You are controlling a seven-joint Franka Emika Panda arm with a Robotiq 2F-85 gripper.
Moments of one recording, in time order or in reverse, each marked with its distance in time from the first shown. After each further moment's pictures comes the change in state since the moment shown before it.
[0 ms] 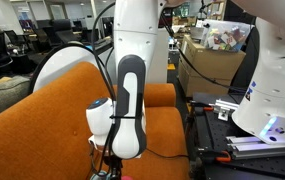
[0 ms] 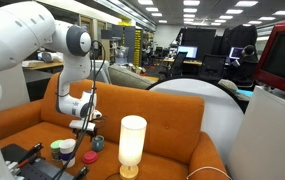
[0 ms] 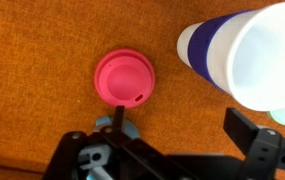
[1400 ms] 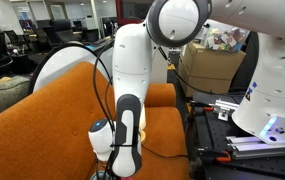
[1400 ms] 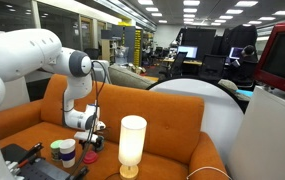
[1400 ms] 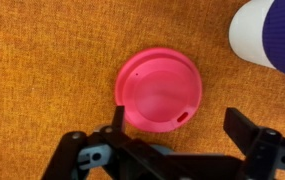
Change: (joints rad) arm 0.071 0.280 -0.086 0.293 0.001 -0.029 0.125
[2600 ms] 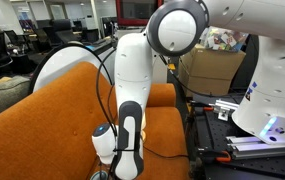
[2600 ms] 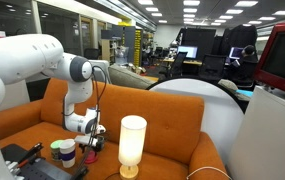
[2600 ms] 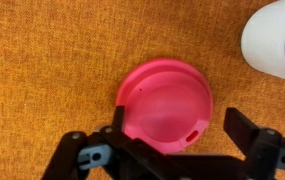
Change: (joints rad) arm -0.005 0.063 -0.001 0.049 0.000 -0.001 0.000
